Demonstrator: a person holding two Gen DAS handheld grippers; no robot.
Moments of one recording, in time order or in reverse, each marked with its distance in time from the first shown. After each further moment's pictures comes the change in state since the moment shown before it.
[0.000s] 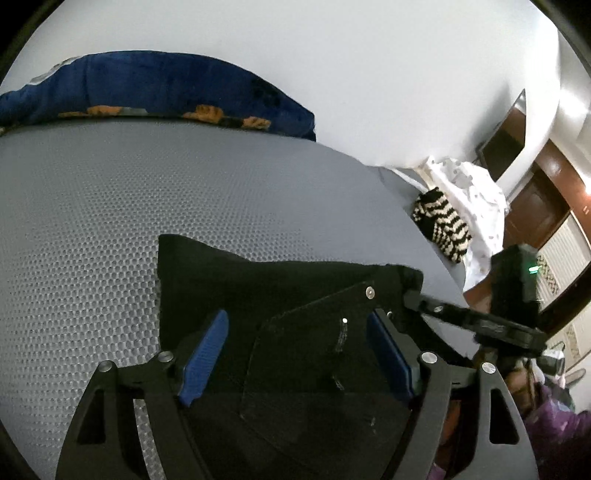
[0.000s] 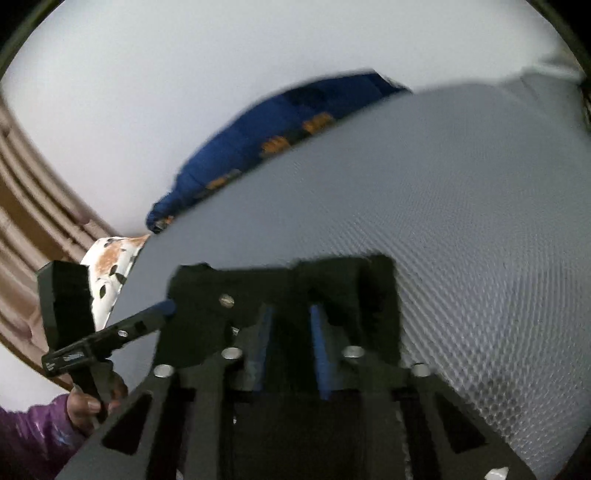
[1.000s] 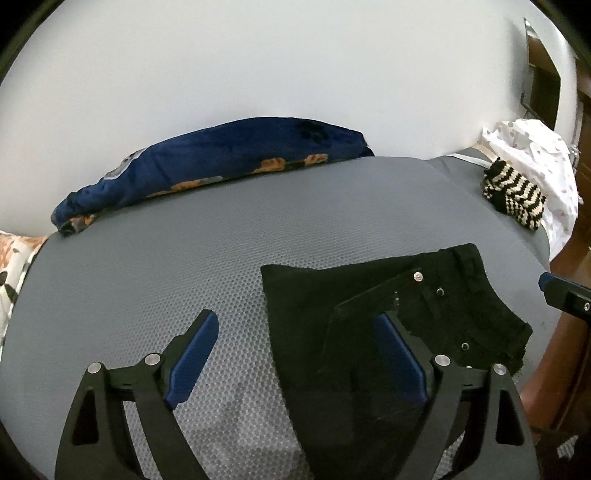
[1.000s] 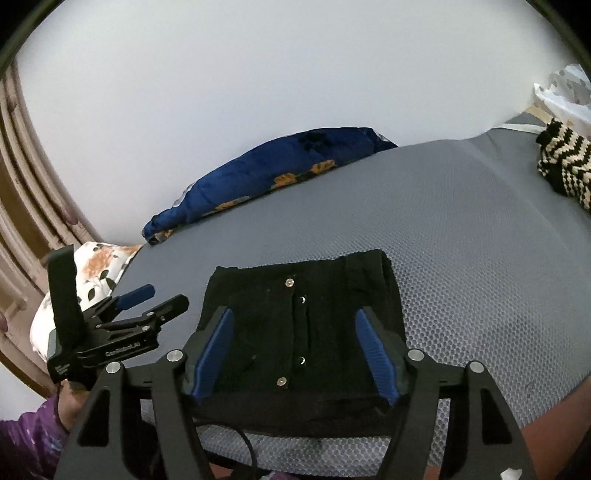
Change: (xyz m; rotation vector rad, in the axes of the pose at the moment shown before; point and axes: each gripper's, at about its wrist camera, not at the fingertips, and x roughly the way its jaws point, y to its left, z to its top) left arm -0.059 -0.048 -0.011 0.222 -0.077 0.469; right arm -0.081 0.110 -0.047 -0.149 -0.169 -0.170
